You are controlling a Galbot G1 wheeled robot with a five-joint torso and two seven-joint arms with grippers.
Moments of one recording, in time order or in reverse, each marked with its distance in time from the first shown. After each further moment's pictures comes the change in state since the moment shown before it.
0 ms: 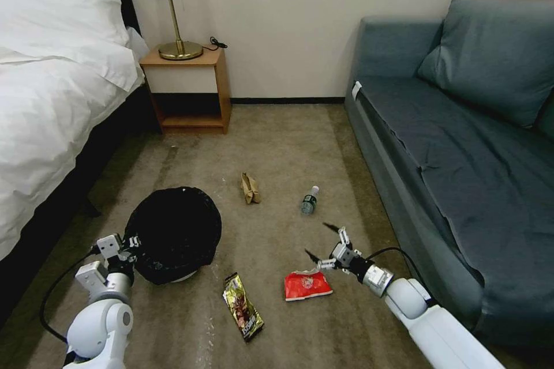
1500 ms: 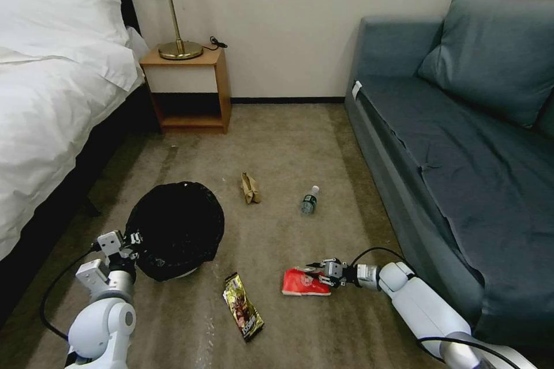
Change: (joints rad) left arm 0.006 -0.001 0.005 -0.047 0.001 0.012 -0.019; right arm 0.218 0.156 0.025 -0.433 -0.132 0.104 -0.258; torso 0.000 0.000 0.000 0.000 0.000
